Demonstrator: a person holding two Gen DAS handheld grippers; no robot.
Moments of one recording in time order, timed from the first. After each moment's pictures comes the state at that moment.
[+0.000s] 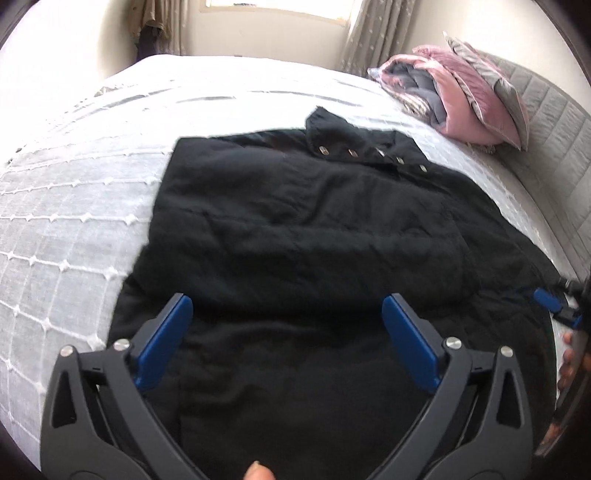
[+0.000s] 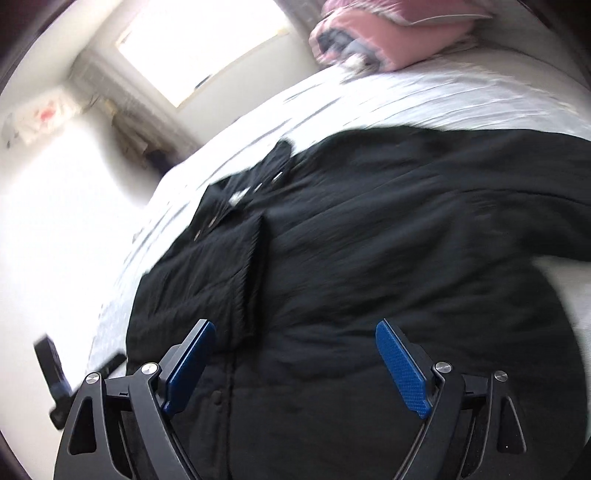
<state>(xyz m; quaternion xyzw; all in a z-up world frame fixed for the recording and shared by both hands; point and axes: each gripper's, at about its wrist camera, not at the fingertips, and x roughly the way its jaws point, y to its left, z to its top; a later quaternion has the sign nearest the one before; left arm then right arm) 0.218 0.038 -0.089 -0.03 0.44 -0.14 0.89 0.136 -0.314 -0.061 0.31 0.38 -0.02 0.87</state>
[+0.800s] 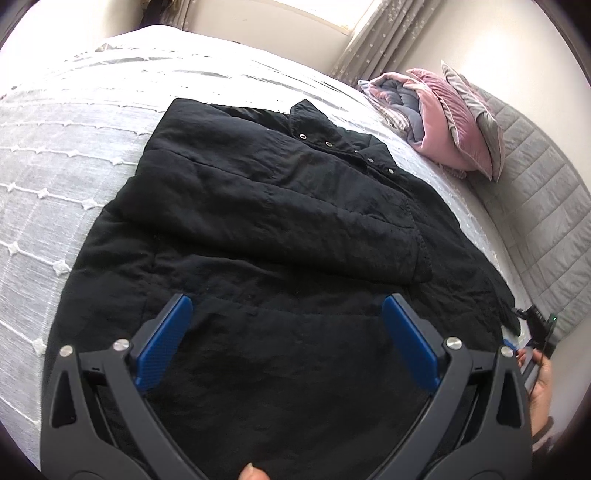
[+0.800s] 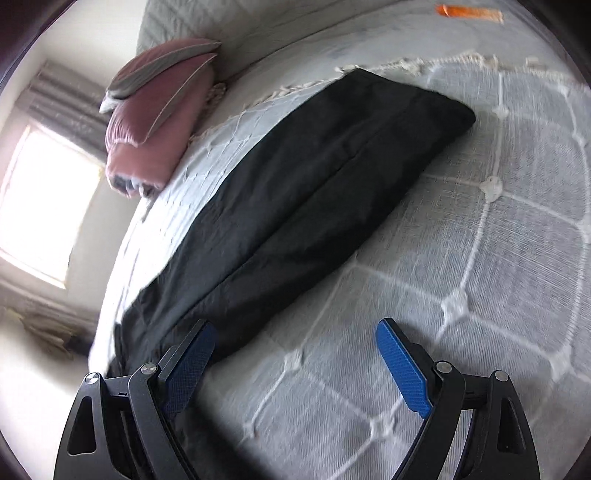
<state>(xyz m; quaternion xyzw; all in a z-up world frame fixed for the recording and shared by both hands) 0.186 0.058 -0.101 -0.14 0.44 -0.19 0.87 0.021 -0.531 -0.121 0.51 0.27 -0.30 0.76</state>
